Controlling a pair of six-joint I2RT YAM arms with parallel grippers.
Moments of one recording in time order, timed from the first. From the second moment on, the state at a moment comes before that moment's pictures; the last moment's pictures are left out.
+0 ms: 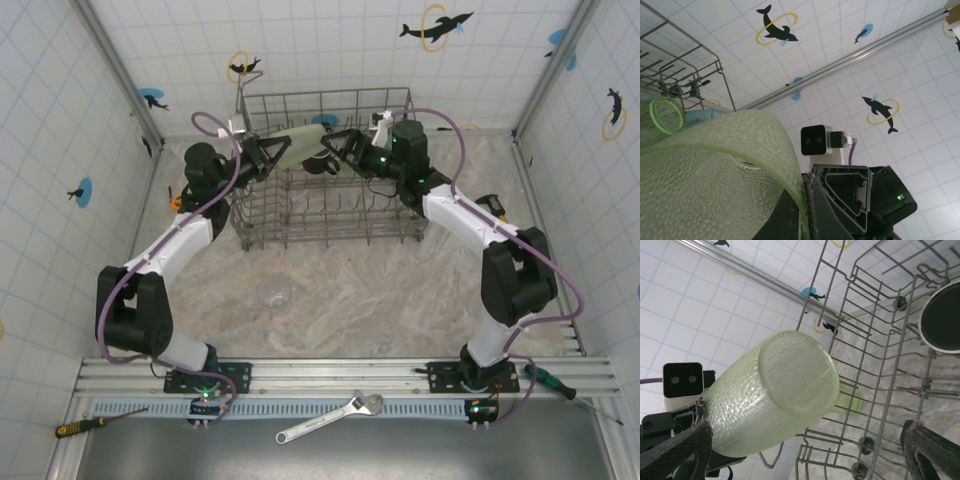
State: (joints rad) left arm -0.24 1.51 1.03 0.58 0.75 -1.17; right arm 0.48 1.74 1.34 0.25 -0.56 0.97
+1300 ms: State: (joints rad) left arm -0.30 1.69 1.03 0.90 0.80 -1.37; right arm 0.50 1.83 1.39 0.34 -0.42 1.25
